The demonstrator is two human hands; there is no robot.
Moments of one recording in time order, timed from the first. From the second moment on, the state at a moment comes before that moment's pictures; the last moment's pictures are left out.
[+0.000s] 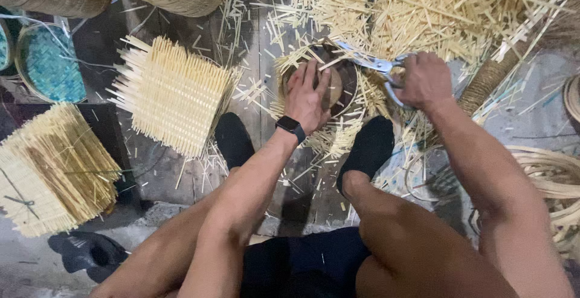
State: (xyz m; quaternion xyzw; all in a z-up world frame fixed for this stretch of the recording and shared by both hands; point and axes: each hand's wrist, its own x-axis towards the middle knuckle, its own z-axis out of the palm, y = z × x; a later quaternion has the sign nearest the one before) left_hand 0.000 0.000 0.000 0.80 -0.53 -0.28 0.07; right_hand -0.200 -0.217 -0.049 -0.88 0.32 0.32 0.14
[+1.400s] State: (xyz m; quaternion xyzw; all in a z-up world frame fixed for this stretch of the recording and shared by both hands) left_hand -0.001 0.009 -0.011 0.80 -0.51 -0.25 0.17; right_hand -0.190 -0.217 -0.052 -0.90 0.27 0.33 0.13
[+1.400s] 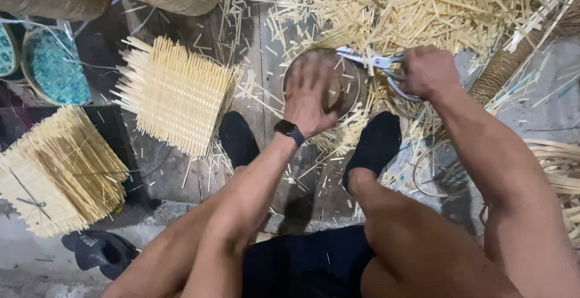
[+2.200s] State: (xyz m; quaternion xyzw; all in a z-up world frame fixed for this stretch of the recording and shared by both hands) left_hand 0.000 0.008 0.018 0.81 -0.48 -0.32 0.13; right_hand -0.194 -0.226 -0.048 -0.89 0.31 0.28 0.17
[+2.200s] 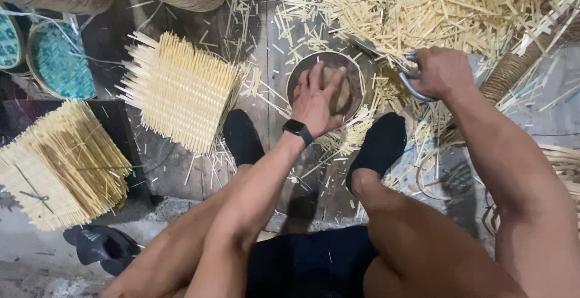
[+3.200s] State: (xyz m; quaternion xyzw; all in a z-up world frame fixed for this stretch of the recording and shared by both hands) left_hand 0.038 0.024 -0.039 0.80 -0.49 -0.28 0.21; right_hand -0.285 -0.440 -0.137 -0.72 0.62 0.10 0.30
